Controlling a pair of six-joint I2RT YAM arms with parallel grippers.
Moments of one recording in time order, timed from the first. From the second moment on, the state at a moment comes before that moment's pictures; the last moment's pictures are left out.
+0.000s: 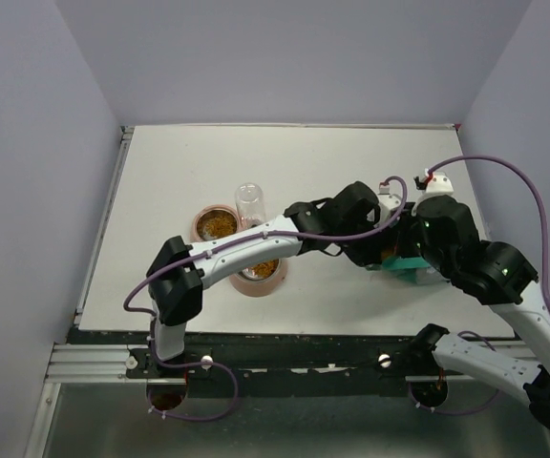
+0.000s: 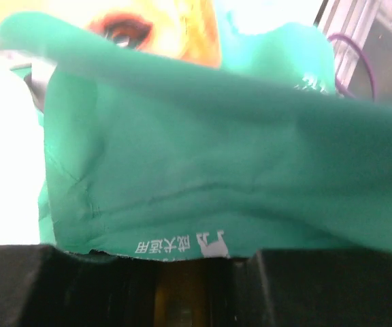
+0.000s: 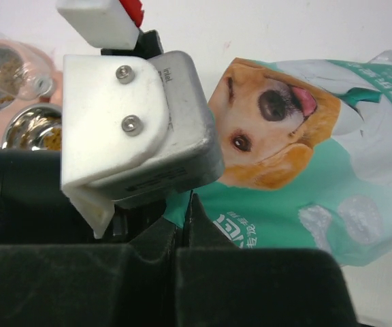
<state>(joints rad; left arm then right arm) -1.08 1.84 1.66 -0.49 0.26 -0.25 0.73 0.85 1.21 -0.98 0.39 0.46</state>
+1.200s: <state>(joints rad) -1.10 1.37 1.12 -0.11 0.08 -0.16 0.74 0.77 1.18 -0.95 0.45 0.53</state>
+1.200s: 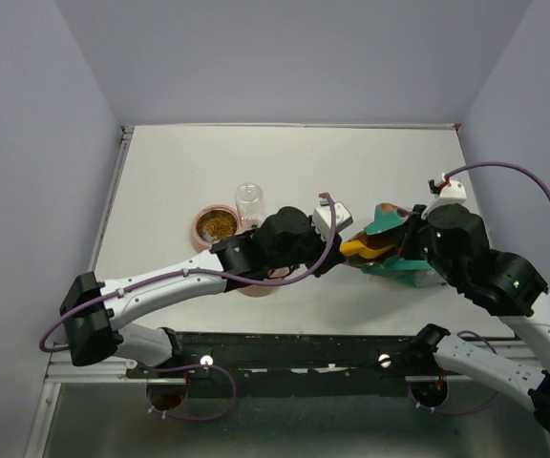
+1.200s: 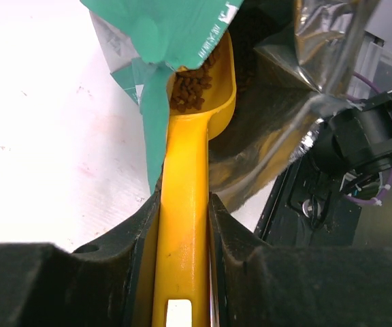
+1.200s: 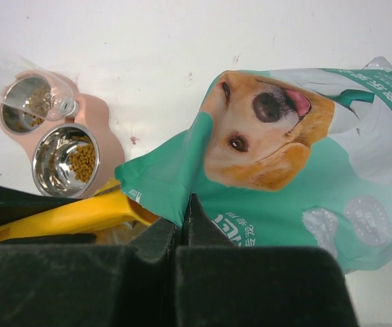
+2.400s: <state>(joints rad) -1.09 1.11 0.97 -0.16 0.09 -0.03 0.74 0.78 1.18 -0.92 0.46 0.51</state>
